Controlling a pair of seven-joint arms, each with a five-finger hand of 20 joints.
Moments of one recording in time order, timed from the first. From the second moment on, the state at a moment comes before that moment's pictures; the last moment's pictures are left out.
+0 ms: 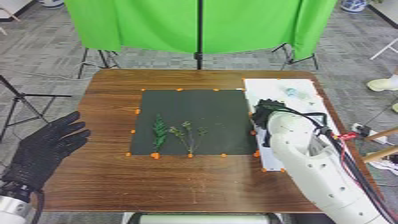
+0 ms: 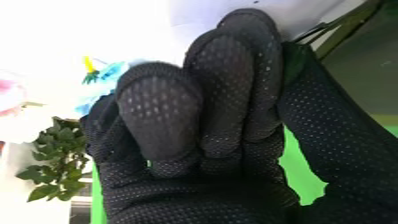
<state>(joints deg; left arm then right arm) 137.0 -66.4 -119.2 -128.2 39.5 -7.9 -4.4 -73.9 -61.2 61.6 -95.5 -132.8 -27.7 37.8</state>
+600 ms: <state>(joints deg) 137.1 -66.4 -119.2 -128.2 39.5 -7.9 -4.4 -79.7 -60.6 65.9 -104.1 -128.2 -16.2 31.3</state>
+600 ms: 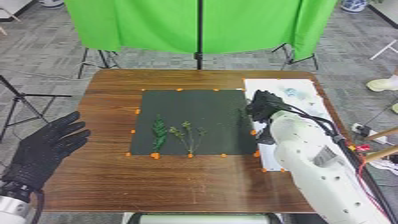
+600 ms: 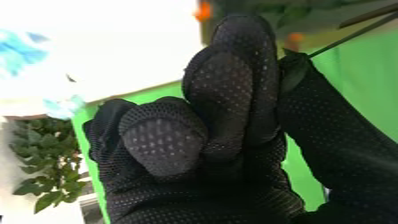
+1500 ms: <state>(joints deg) 136.8 -66.5 -119.1 -128.0 39.5 -7.9 -4.5 -82.6 -64.7 60.8 -105.3 -125.5 -22.6 31.0</state>
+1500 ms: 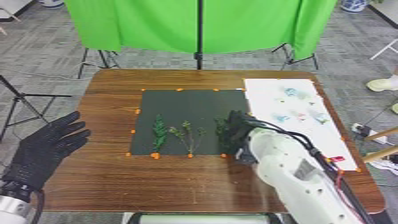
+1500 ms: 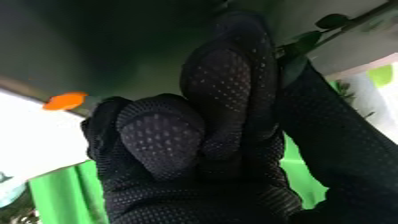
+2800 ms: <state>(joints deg) 136.5 -66.3 -119.0 -127.8 39.5 -7.9 -4.5 -81.6 -65.6 60.4 -105.5 -128.1 -30.5 33.8</state>
